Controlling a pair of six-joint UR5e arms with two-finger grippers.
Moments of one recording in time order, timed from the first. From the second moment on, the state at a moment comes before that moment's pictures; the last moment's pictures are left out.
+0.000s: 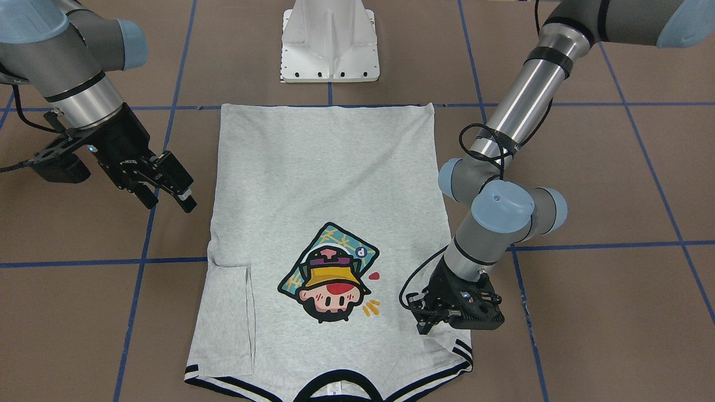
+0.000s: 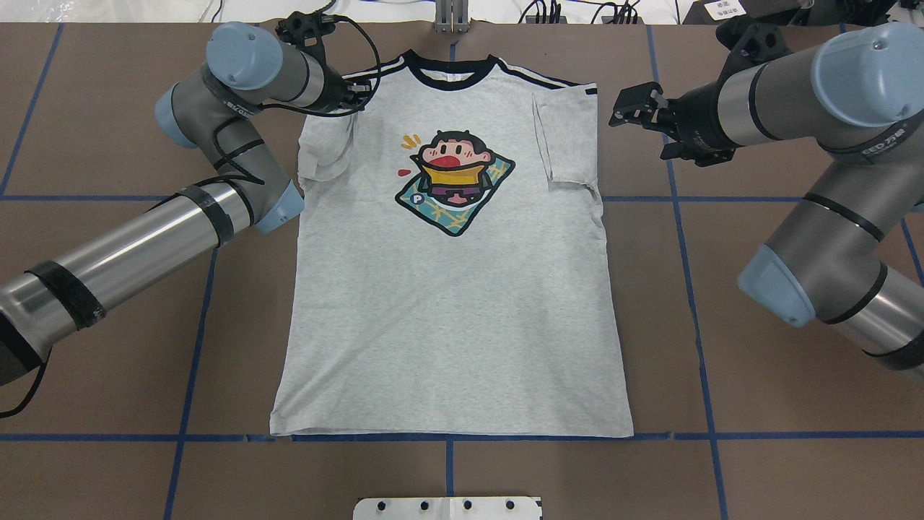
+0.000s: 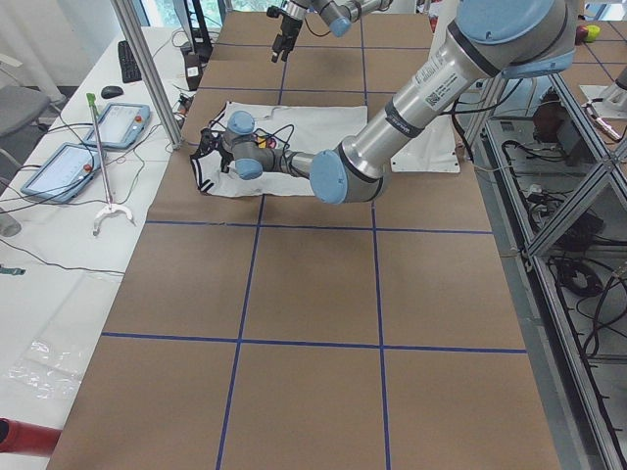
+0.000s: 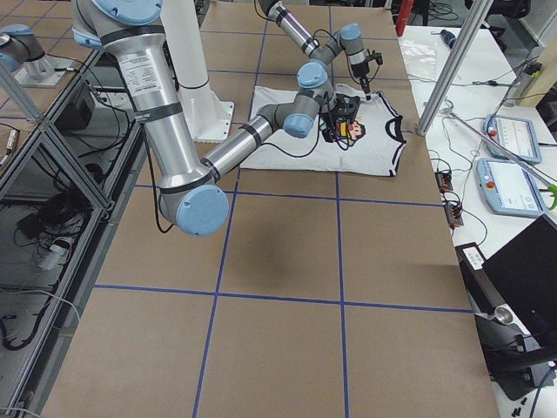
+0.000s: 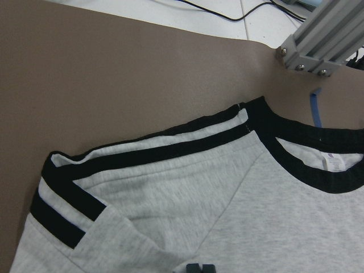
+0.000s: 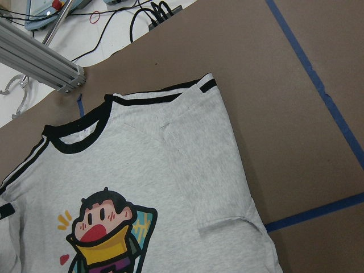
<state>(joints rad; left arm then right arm) -0.83 -2.50 -0.75 -2.60 -1.84 -1.18 0.87 -1.23 1.85 -1.09 1.92 1.50</state>
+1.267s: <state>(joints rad) -0.80 -2.34 -1.07 -2.63 -1.92 -1.25 0.67 -1.22 2.01 -1.34 1.78 1.59</state>
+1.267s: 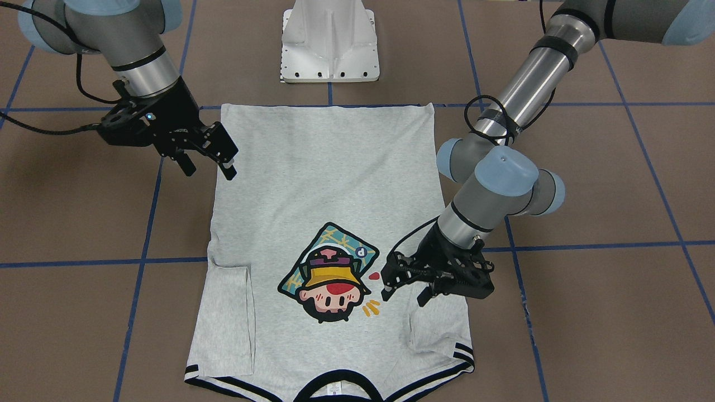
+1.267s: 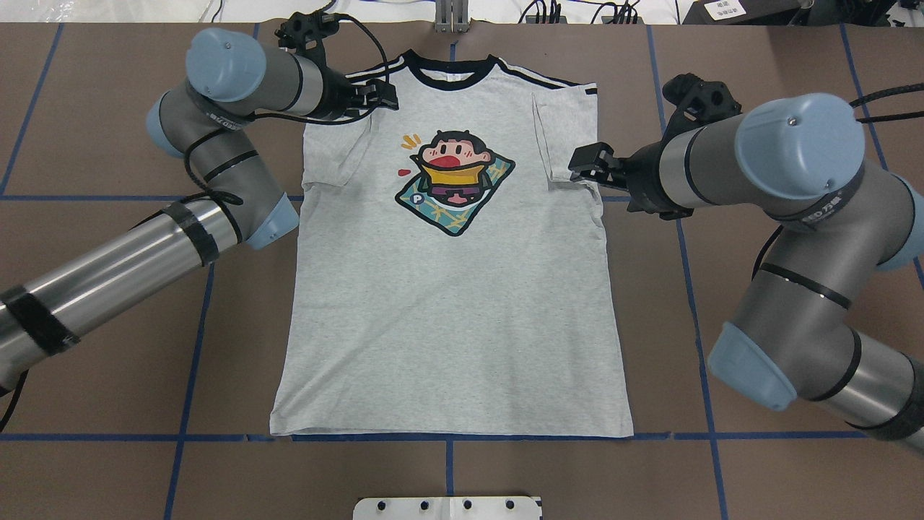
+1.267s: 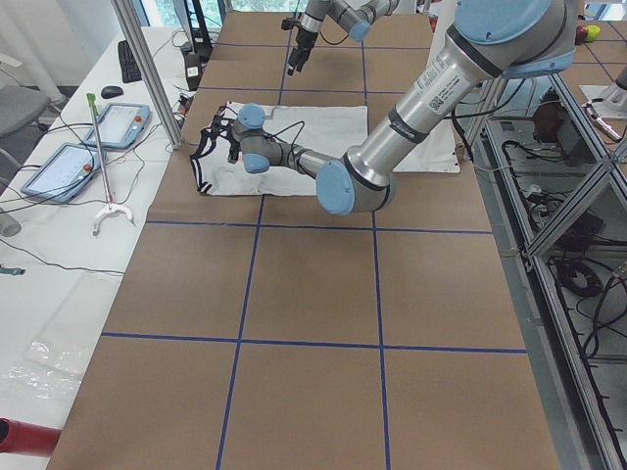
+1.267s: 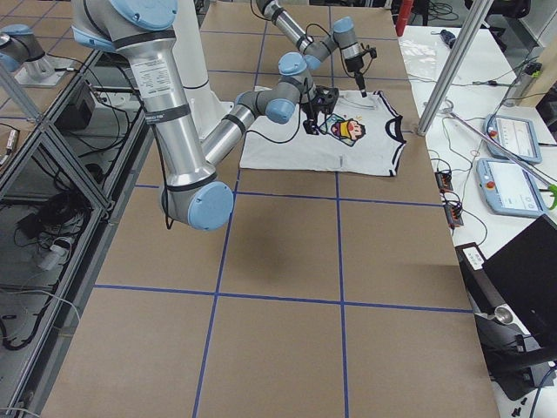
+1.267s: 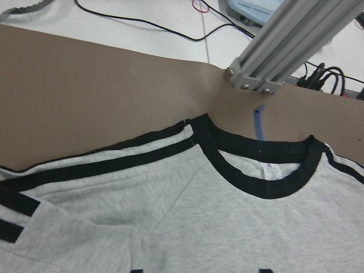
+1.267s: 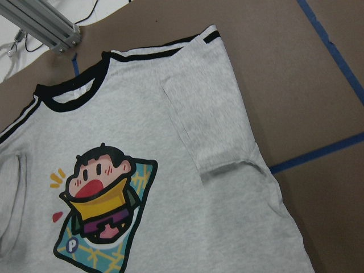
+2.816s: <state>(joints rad) -0.78 -2.08 -1.46 -2.62 -2.05 -1.35 0.12 -1.43 2.13 -1.56 1.45 2.15</state>
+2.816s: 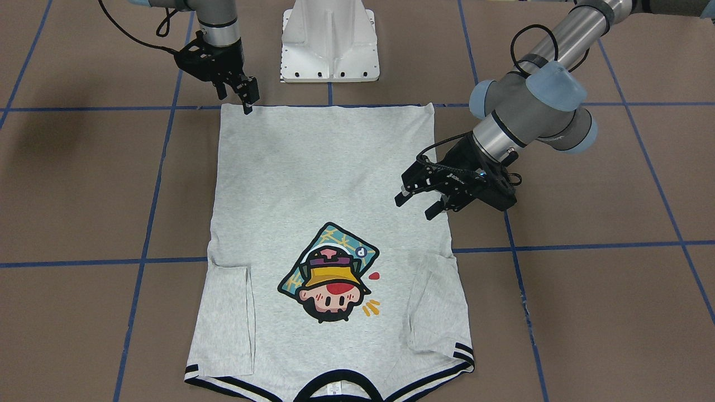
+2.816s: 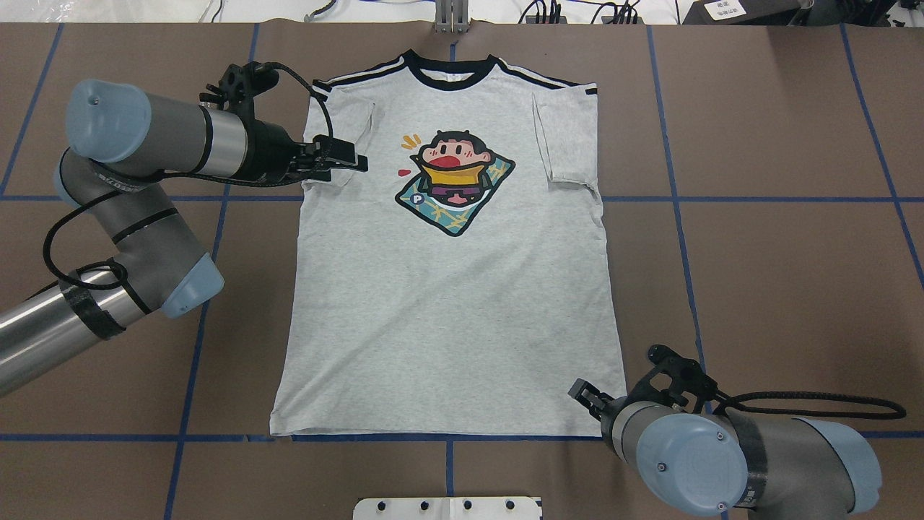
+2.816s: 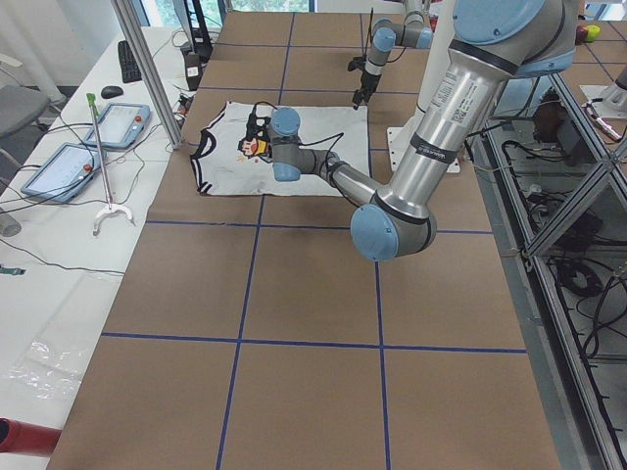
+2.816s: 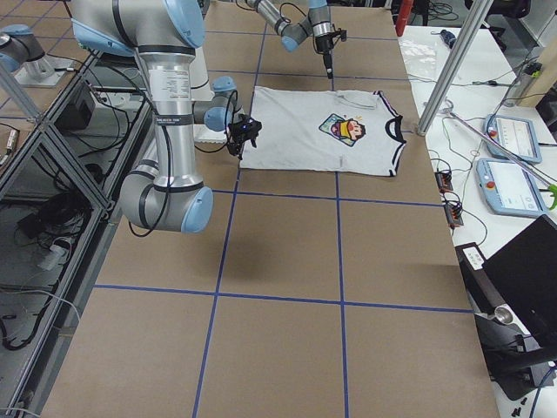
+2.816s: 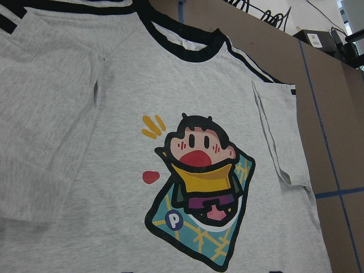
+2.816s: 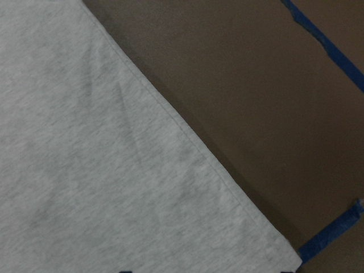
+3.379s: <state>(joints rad) -0.78 -2.08 -1.46 -2.62 -2.05 -1.35 0.10 -1.46 2.12 -1.55 1.46 2.16</state>
